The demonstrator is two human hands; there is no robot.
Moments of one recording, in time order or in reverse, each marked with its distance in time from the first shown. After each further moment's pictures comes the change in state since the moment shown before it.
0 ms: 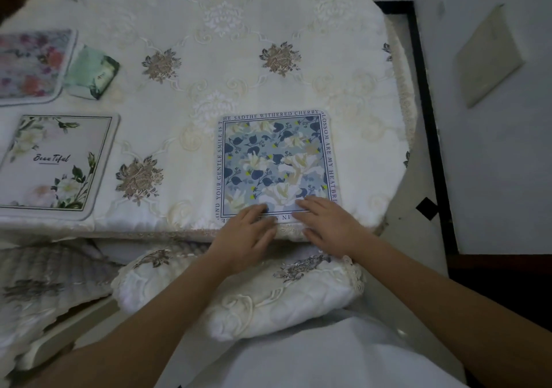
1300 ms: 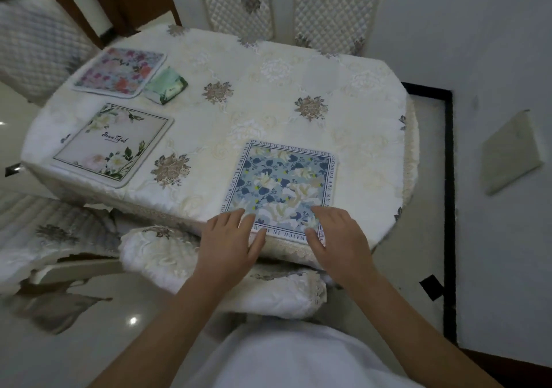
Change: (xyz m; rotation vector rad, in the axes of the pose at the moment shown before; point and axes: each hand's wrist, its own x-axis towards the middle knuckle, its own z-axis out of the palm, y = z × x) left_hand -0.057 0.107 -0.030 0.242 0.466 -0.423; right_hand -0.057 -0.026 -0.088 0.088 0.435 0.087
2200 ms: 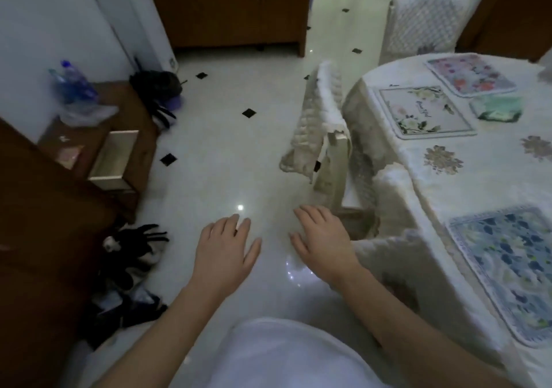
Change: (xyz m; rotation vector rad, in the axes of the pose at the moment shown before) left_hand -0.460 -0.042 0.006 0.063 0.173 -1.127; right_hand -0.173 -0.315 0.108 -0.010 -0.499 -1.125
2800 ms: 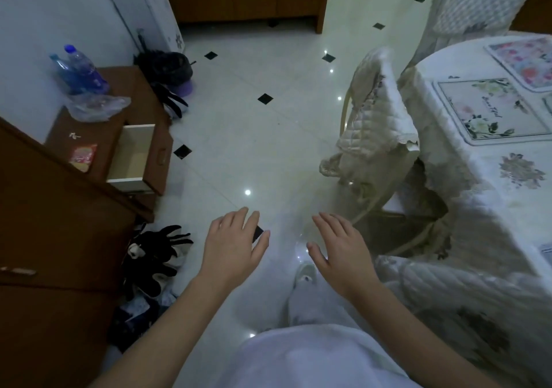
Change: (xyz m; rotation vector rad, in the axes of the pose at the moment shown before) left_hand 0.086 -0.162 0.026 -0.060 0.039 0.030; right_hand 0.104 -0.073 0.080 0.081 -0.040 0.116
